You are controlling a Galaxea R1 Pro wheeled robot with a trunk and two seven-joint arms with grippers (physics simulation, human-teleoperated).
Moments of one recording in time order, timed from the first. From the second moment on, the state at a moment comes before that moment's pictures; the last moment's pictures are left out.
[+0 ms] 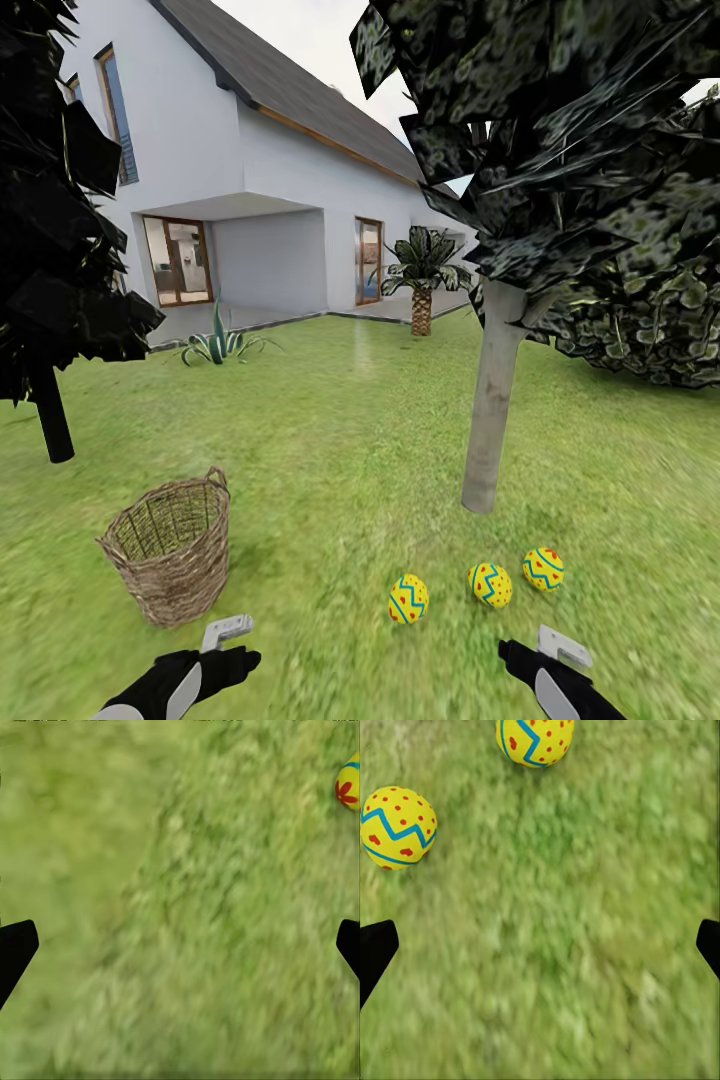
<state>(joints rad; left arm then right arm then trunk) -0.55 0.03 0.31 -0.22 -0.10 0.25 -0.17 -0.45 -0.09 -0.05 -0.38 -0.43 0.14 -0.15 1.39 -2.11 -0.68</state>
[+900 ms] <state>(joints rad) -0.54 0.04 0.31 -0.22 -0.10 0.23 -0.16 -0.45 -0.08 -0.04 -0.32 -0.43 0.08 -0.16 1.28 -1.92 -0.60</state>
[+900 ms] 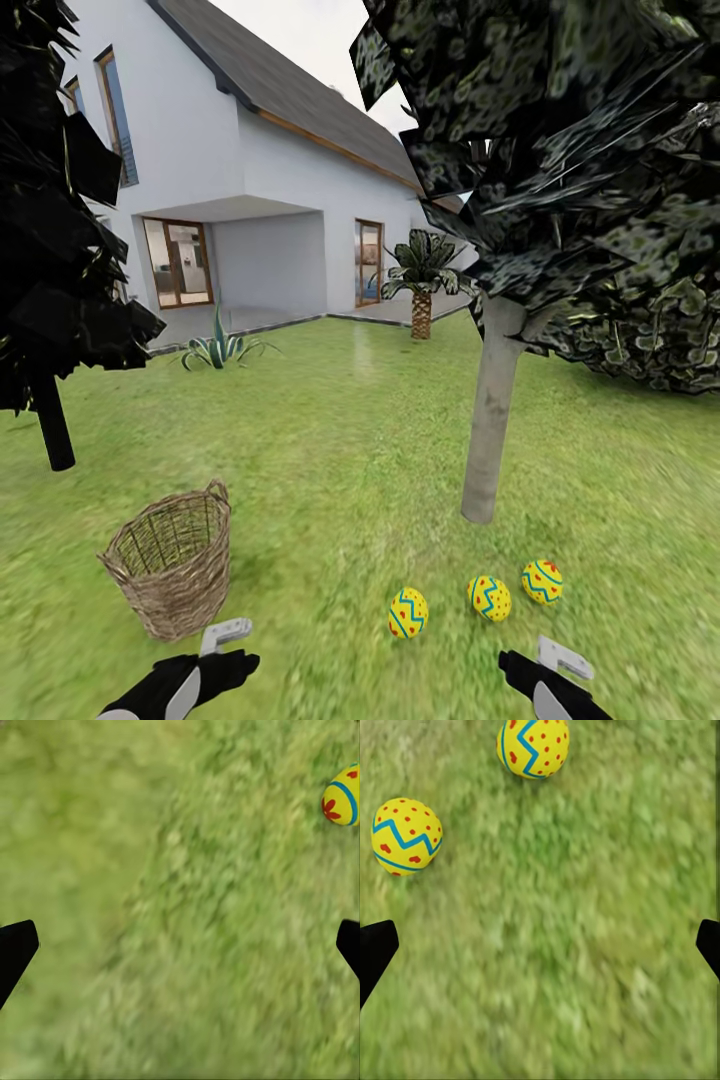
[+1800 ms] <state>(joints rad) -0.53 0.04 0.31 -0.22 -0.10 0.21 -0.16 -0.45 -0.08 -0.04 -0.31 -0.43 0.07 -0.16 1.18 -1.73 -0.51</state>
